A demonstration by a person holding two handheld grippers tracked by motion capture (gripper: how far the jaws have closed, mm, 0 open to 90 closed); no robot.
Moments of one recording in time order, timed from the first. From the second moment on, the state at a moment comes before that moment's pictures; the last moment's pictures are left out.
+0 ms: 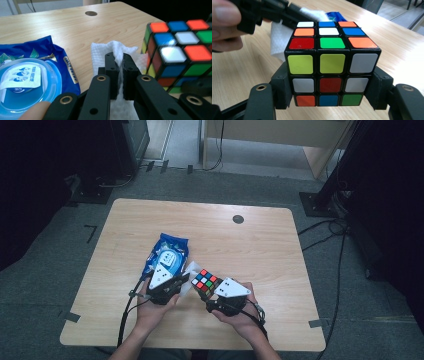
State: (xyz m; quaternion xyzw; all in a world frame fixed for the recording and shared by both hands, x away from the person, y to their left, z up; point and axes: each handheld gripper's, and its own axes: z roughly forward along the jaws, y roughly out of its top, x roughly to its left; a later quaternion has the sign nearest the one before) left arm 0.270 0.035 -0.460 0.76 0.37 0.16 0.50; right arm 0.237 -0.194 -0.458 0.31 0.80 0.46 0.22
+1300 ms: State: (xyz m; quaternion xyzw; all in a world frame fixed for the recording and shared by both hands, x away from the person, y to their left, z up) left arm 0.267 0.003 -0.441 0.79 0.38 0.02 0.48; right arm 0.228 -0.176 -0.468 0.29 0.81 0.43 0.27
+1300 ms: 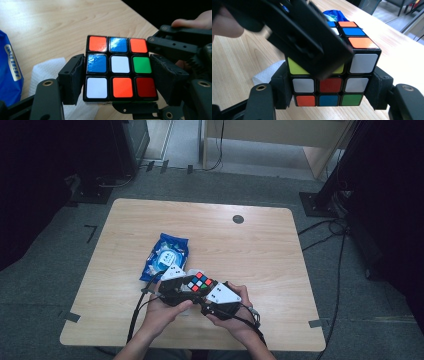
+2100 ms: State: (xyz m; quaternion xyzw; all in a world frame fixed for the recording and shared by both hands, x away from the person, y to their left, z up) left arm 0.267 0.031 -0.432 0.75 0.34 0.04 0.57; right arm 0.247 -0.206 -0.476 0.39 0.76 0.49 0.20
